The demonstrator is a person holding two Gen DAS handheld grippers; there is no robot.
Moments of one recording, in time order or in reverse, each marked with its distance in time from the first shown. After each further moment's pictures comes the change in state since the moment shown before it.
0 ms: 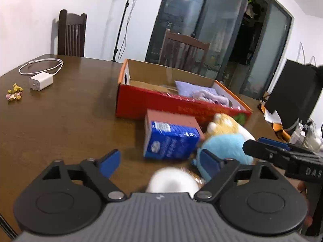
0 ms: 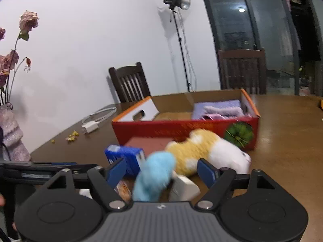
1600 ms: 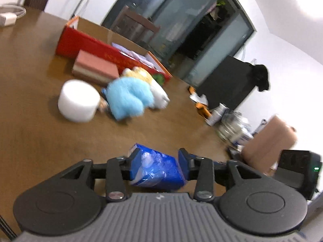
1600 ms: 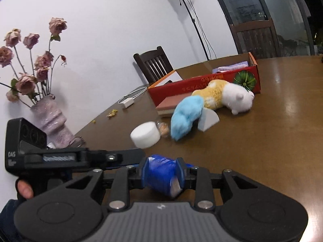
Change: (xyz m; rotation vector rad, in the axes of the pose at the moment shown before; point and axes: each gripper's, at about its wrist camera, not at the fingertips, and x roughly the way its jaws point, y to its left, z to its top) left arm -0.072 -0.041 -0.082 -0.162 0.117 -0.421; right arm -0.115 -0.004 -0.078 0.130 0.105 0.185
